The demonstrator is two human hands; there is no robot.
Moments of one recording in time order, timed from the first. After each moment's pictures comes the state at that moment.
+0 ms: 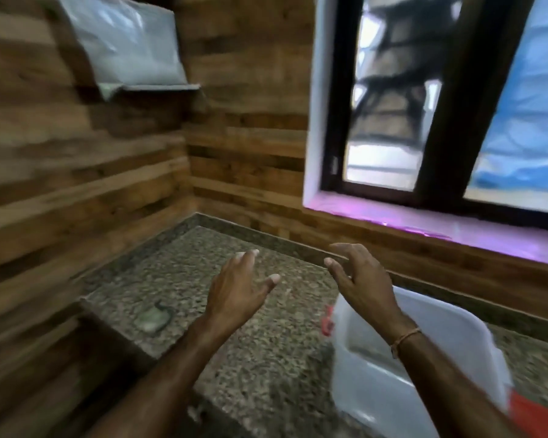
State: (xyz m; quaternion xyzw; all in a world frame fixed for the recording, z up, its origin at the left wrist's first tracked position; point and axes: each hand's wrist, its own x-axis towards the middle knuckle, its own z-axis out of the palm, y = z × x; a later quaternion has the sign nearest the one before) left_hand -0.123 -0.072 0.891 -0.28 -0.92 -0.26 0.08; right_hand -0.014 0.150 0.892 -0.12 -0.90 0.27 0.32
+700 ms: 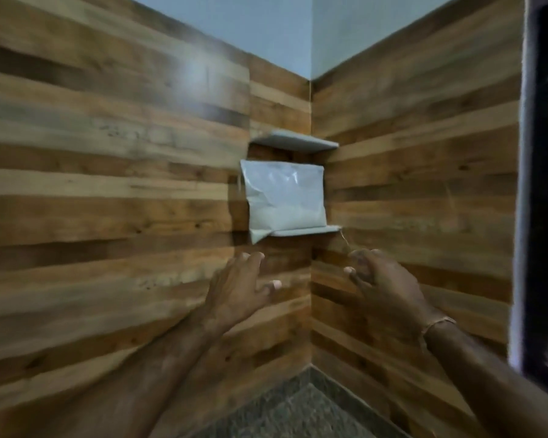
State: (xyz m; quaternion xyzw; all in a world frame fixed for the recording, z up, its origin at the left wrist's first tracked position) left_hand -0.430 -0.237 1.130 -0.14 -0.93 -0.13 0.31; right_hand -0.402 0.043 1.134 0.09 -0.92 0.21 0.33
